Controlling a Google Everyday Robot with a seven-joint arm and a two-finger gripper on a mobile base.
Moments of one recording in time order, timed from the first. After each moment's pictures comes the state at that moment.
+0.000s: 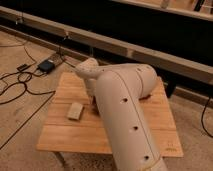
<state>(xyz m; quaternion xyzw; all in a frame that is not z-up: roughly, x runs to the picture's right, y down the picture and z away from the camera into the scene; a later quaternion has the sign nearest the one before) -0.042 0.099 0.910 -0.27 0.34 0.58 0.69</state>
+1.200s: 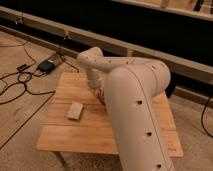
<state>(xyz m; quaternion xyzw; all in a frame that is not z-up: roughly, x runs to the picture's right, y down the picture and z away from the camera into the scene) -0.045 0.040 0.842 -0.25 0.32 0.55 0.72</state>
